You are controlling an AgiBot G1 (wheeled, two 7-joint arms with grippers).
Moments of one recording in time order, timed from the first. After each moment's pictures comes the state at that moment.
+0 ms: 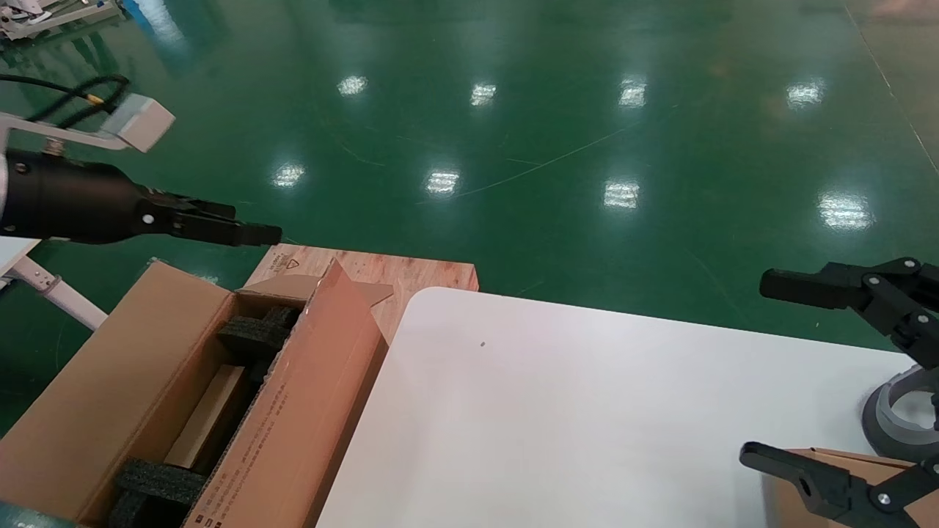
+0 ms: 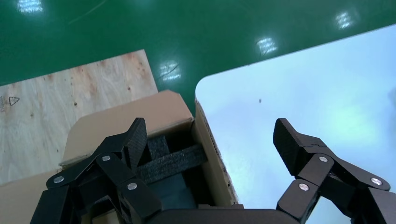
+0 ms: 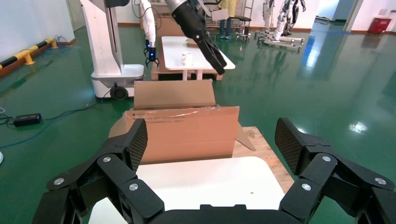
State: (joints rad) left arm -2.11 0.41 1.49 -0.74 1.11 1.28 -0.76; right arm 1.07 -0.61 -0.28 1.28 -0.73 -1.50 0.19
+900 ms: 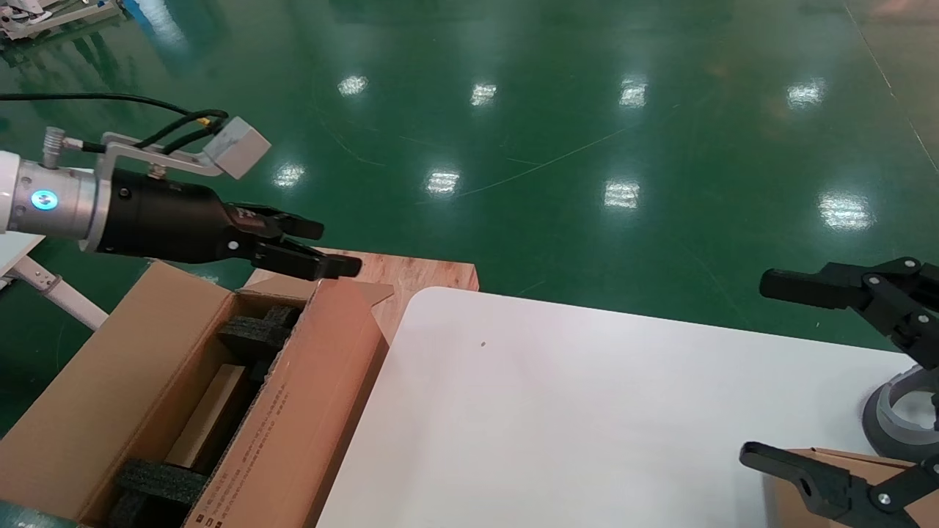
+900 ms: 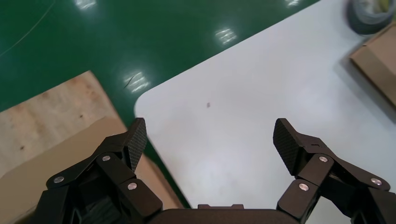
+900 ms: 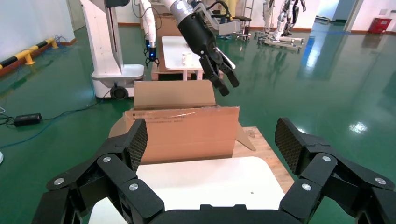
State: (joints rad) left arm -1.89 0.47 1.25 -0.85 1.06 1.31 -0.66; right arm 1.07 -0.61 -0.28 1.28 -0.73 -1.50 0.19
